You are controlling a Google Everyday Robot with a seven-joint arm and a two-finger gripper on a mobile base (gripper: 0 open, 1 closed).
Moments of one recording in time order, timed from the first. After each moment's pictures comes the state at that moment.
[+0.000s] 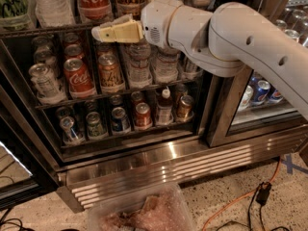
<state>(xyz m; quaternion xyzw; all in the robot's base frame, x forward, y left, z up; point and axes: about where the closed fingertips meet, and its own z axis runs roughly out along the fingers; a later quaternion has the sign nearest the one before) 0.630 0.065 1.049 -0.39 0.57 0.26 0.68</state>
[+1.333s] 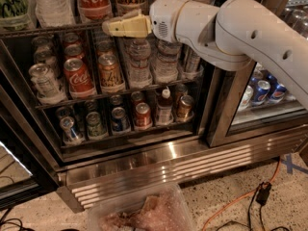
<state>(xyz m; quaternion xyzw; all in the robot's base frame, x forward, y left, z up) 0.651 0.044 1.051 -0.37 0.59 0.24 0.68</state>
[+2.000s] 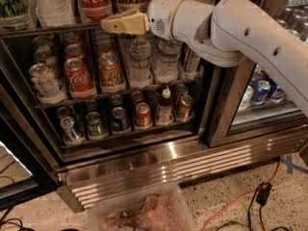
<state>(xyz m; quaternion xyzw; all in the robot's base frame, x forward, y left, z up) 0.667 0.051 1.050 -0.38 0.58 0.25 0.68</state>
